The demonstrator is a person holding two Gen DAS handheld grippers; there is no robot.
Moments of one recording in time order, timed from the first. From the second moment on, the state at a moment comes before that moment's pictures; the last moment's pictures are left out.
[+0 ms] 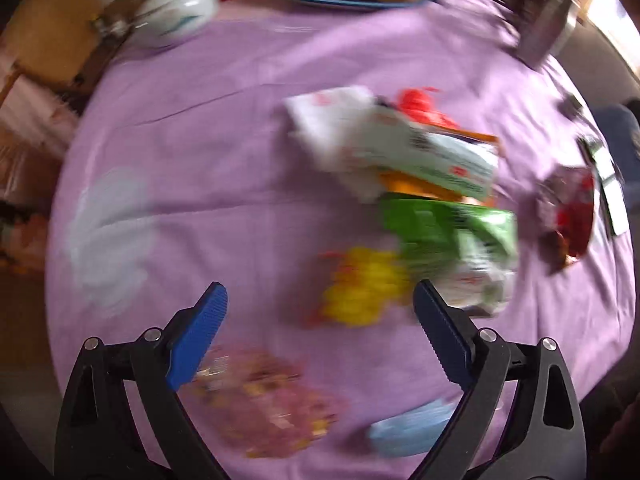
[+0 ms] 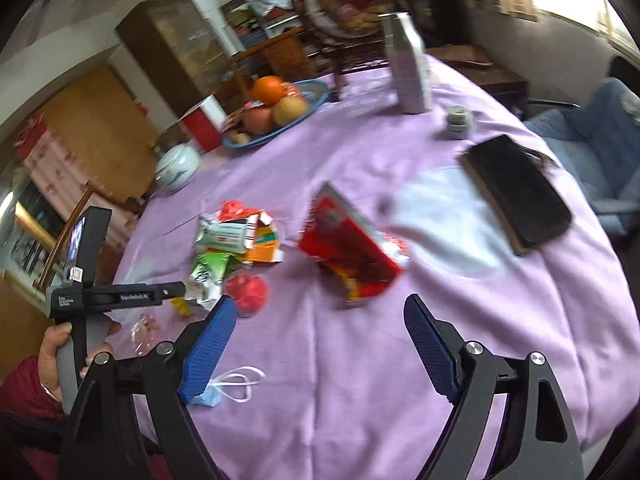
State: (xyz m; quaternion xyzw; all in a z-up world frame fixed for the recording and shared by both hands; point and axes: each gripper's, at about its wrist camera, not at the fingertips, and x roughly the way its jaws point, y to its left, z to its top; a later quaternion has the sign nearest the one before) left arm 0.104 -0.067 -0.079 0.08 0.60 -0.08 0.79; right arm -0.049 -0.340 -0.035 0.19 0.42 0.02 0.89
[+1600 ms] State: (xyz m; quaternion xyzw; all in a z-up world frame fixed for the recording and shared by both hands) left arm 0.087 -0.146 -0.078 0.06 0.60 -0.17 0.78; right arm -0.024 -0.354 -0.048 0.19 0.44 0.04 0.88
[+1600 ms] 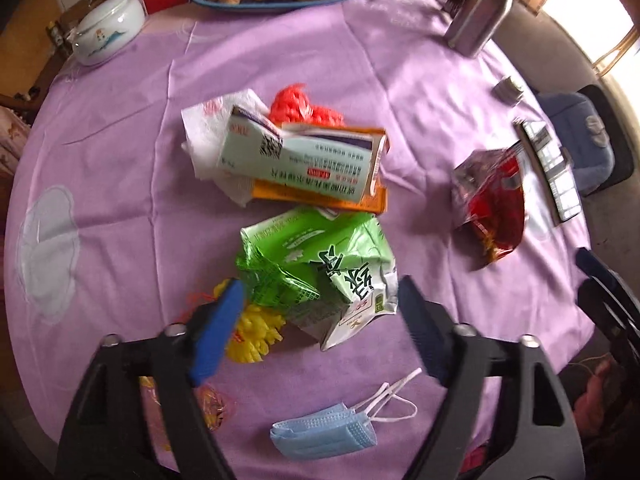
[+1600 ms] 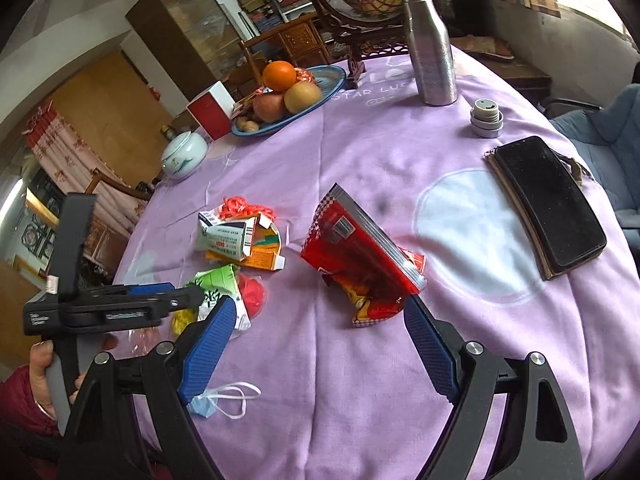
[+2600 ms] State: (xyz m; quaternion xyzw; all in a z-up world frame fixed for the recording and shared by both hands) left arm 0.105 -0.155 -0.093 0.03 0.62 -0.13 0.77; right arm -0.027 -0.356 -0.053 0.19 0.45 0.05 0.87
